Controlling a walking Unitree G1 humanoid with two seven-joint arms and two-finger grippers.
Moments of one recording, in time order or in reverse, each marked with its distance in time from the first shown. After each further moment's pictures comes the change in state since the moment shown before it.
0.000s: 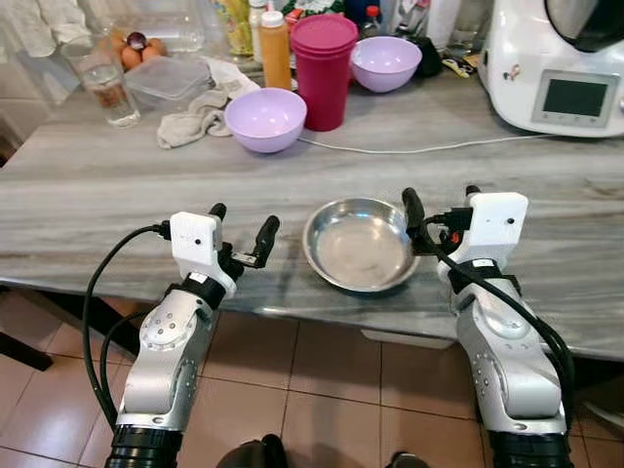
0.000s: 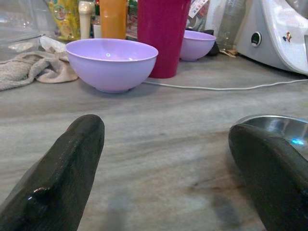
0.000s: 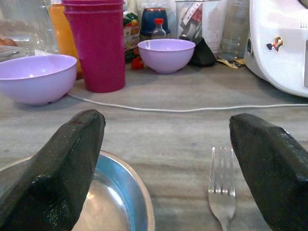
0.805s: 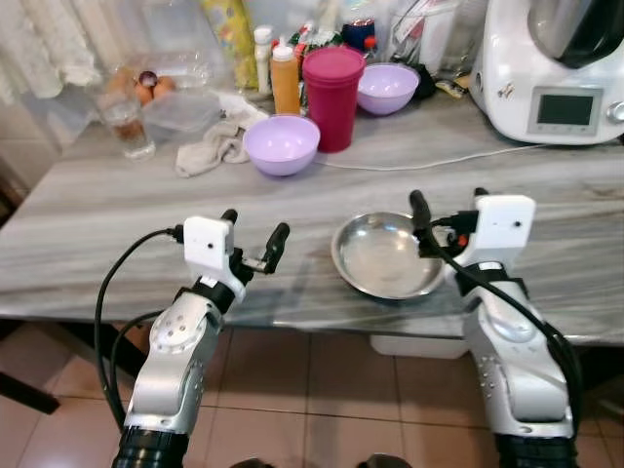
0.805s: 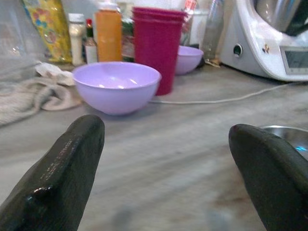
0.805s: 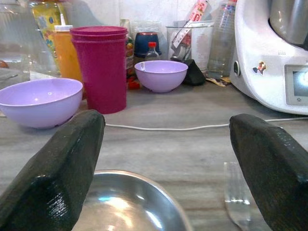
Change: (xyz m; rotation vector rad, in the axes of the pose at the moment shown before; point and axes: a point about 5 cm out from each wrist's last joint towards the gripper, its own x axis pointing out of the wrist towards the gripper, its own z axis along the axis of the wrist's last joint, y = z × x) left arm 0.005 -0.009 -0.002 0.002 0.008 -0.029; right arm -0.002 -0.006 0.000 -0.017 -0.005 -0.019
